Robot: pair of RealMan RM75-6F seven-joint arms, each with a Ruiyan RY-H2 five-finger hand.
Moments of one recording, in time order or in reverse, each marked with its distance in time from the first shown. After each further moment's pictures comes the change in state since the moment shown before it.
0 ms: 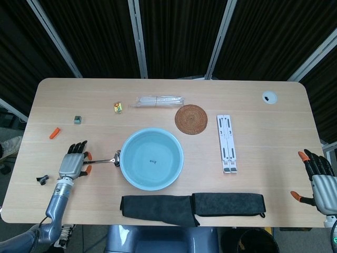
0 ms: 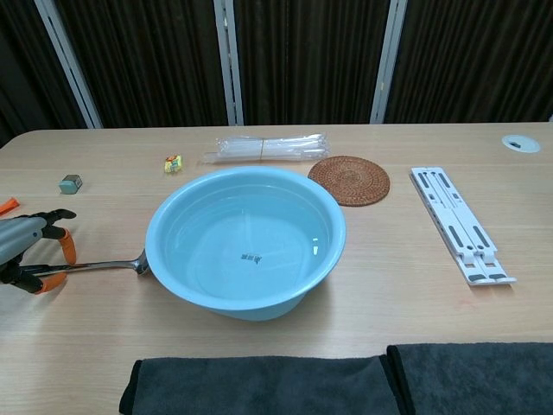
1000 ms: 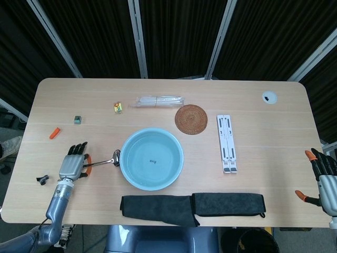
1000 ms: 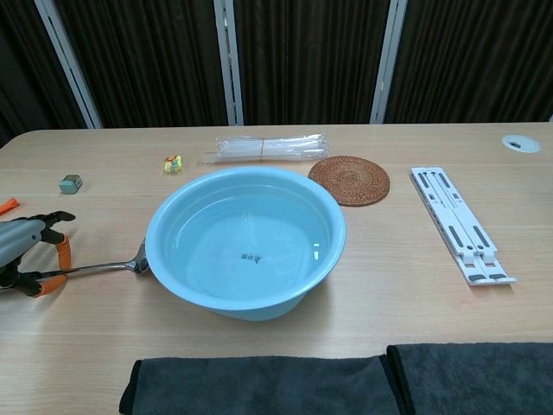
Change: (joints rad) left arm 0.012 0.014 0.004 -0.045 -0.007 0.025 0.030; right arm -0.017 0.013 0.011 0.001 0.005 0.027 0.025
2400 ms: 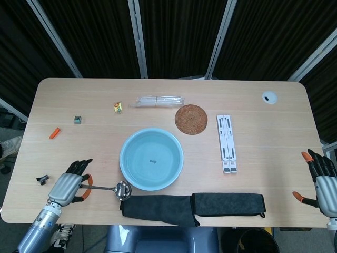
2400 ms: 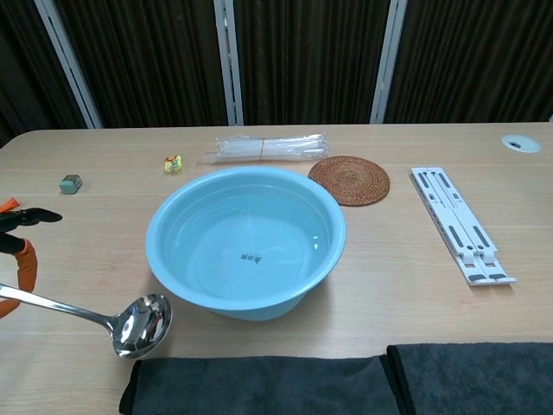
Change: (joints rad) left arm 0.111 0.422 0.188 -0.685 0.218 0.152 0.038; right arm -0.003 -0.001 -0.007 -0.011 -0.024 0.004 -0.006
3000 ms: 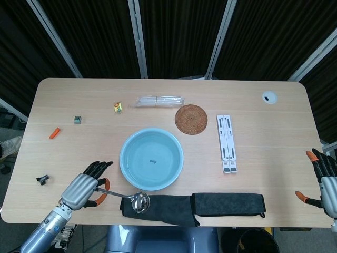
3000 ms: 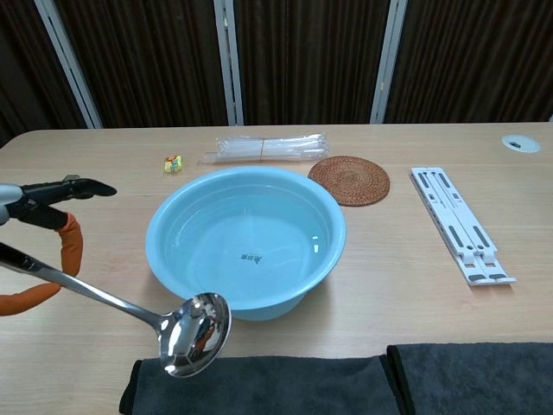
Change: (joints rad) left arm -0.061 0.076 0.002 -0.190 0.137 -0.021 -0.008; right arm -0.013 0.019 0.004 0.002 -0.012 0.032 0.054
